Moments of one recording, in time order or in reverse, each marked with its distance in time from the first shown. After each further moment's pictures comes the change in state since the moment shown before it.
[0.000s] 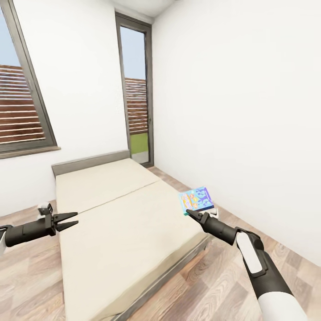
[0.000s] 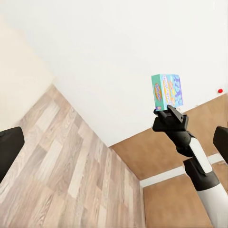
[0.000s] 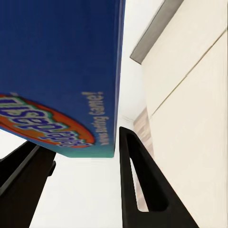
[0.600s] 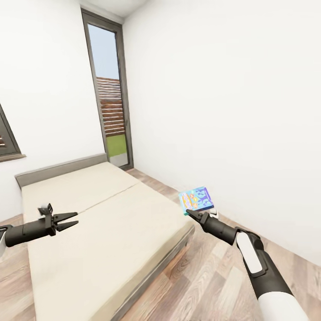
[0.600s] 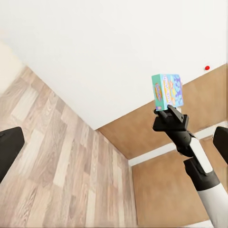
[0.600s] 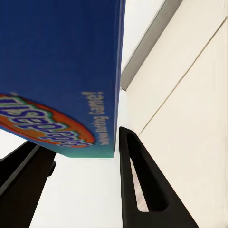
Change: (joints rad) left arm 0.000 0.000 0.000 0.000 -0.002 0.000 0.000; right arm -0.001 0.000 0.001 0.000 0.000 -0.002 0.000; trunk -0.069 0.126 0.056
